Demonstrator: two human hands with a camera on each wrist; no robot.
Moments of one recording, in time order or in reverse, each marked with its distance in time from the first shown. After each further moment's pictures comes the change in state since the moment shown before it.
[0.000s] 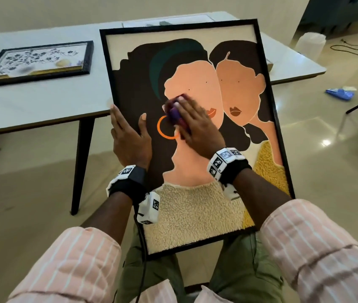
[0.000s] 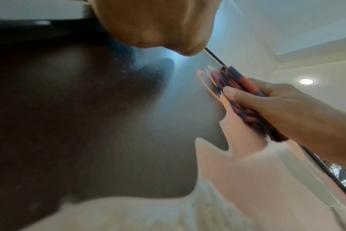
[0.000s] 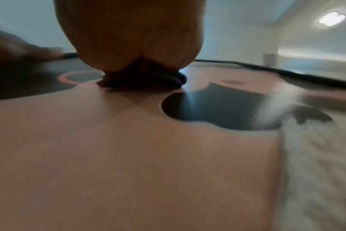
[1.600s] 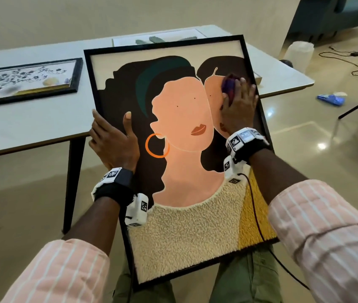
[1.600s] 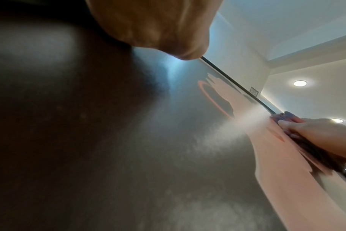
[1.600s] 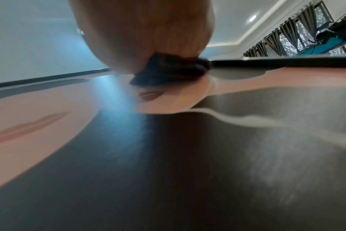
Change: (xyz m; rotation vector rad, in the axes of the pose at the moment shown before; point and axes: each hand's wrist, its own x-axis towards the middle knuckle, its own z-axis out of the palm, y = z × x) left_hand 0.047 0.019 0.012 0.189 0.091 -0.017; right_hand 0.047 0.111 -0.055 -0.142 0.294 0.646
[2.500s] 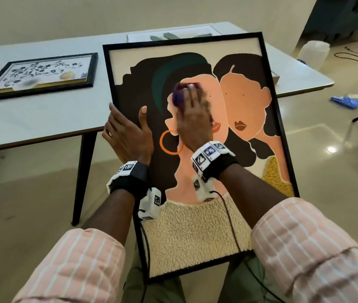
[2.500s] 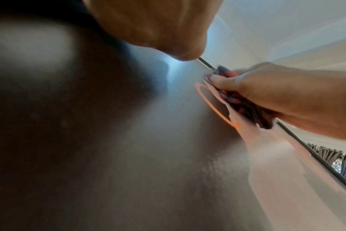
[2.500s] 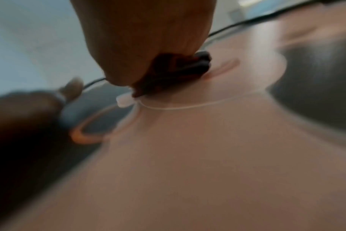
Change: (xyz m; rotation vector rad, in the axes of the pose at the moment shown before) left_hand 0.005 -0.002 0.000 0.030 0.012 0.020; right_hand -0.079 -0.125 0.031 0.087 -0.133 -0.373
